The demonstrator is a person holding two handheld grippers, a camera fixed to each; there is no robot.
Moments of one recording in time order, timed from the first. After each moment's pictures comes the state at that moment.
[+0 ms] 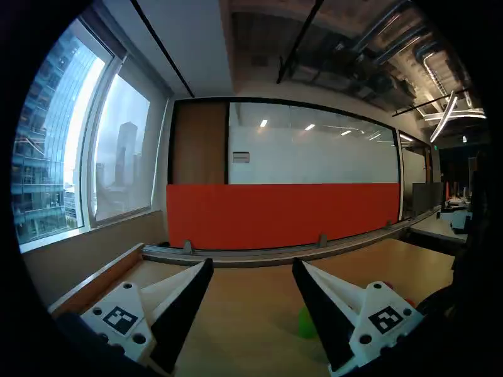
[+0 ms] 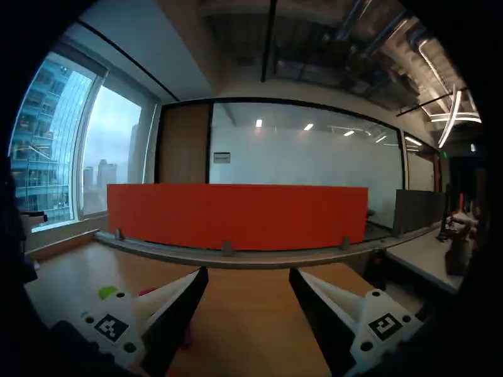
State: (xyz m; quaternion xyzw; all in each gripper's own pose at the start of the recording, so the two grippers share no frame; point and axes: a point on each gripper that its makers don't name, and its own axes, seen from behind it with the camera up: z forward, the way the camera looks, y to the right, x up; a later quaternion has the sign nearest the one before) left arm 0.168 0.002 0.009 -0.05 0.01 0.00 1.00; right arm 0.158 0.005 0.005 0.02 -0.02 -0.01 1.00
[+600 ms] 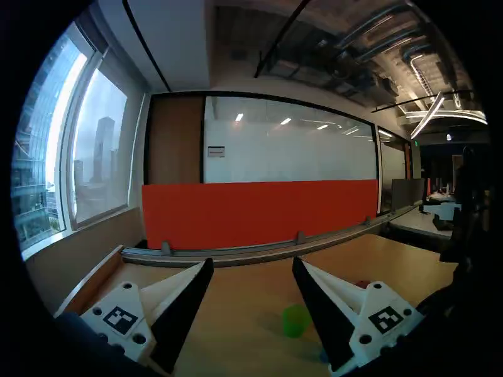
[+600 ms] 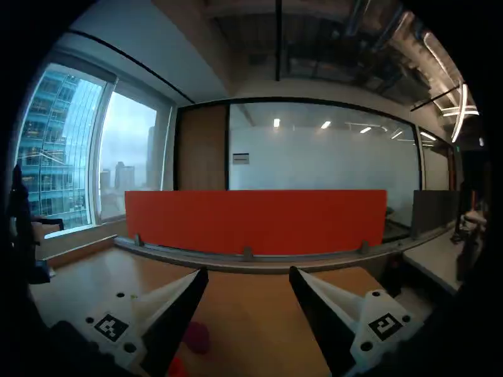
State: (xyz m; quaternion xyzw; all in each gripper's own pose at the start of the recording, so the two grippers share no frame) left arm 0.184 0.025 0.012 -0.12 -0.01 0.01 0.99; right arm 0.183 -0.018 0.004 0.09 -0.02 0.00 1.00
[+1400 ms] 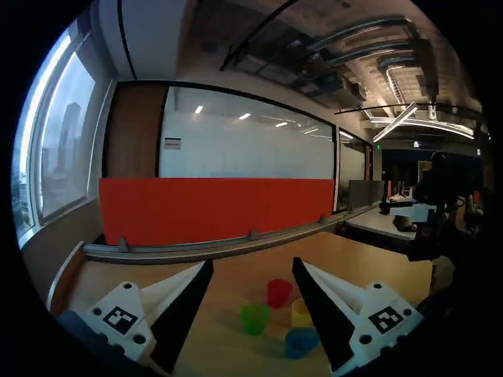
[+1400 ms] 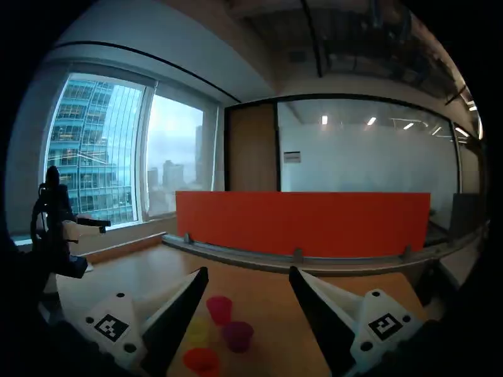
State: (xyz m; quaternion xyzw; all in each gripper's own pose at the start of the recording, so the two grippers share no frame) left arm 0.190 0.074 -0.005 -0.25 -0.03 -0.01 0.97; right arm 0.198 -0.071 -0.019 0.23 -0.03 0.00 0.97
